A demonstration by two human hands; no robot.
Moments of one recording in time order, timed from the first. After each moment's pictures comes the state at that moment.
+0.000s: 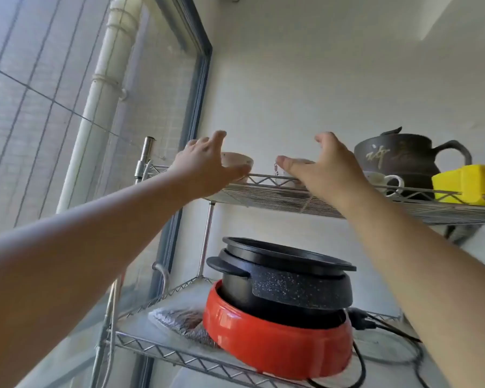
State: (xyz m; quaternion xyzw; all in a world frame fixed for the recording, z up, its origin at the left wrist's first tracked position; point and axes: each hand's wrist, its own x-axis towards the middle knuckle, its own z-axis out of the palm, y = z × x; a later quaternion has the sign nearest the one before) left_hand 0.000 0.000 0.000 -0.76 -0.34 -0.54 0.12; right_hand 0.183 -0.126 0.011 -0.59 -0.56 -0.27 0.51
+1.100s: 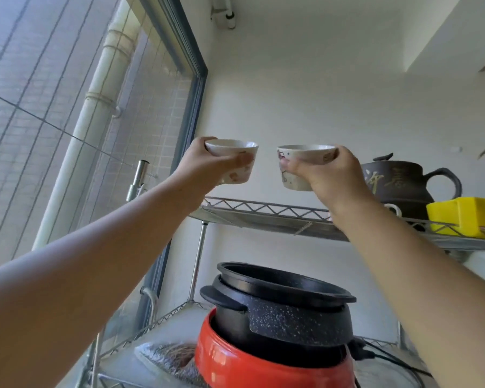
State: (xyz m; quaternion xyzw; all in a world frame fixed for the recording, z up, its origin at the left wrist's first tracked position) left_hand -0.003 -0.019 0.024 -0.69 -0.07 -0.64 -0.33; right_hand 0.173 -0.126 0.035 -0.46 -0.53 -0.13 0.70
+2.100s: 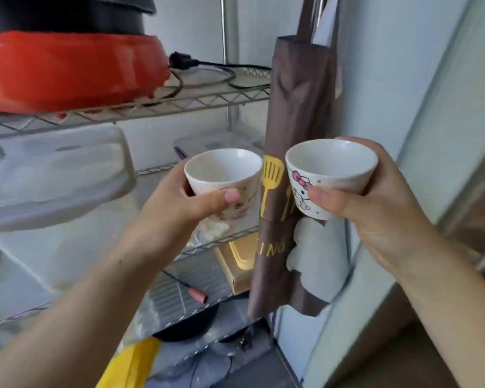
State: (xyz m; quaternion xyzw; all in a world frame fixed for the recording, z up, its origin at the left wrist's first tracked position) left_hand 0.111 -0.176 -0.371 -0.70 0.05 -0.19 -0.69; right_hand 0.204 -0.403 -0.362 -0.61 -0.33 0.00 0.73
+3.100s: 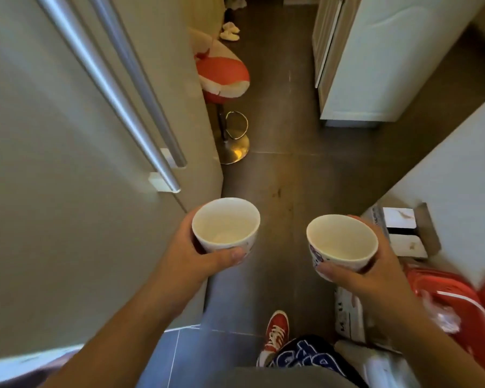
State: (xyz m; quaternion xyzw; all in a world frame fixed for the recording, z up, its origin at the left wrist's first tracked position) left_hand 0.308 -0.676 -0.574 -0.73 0.17 0.27 -0.61; right_hand 0.142 -0.891 -0.590 -0.72 0.30 -0.16 0.60
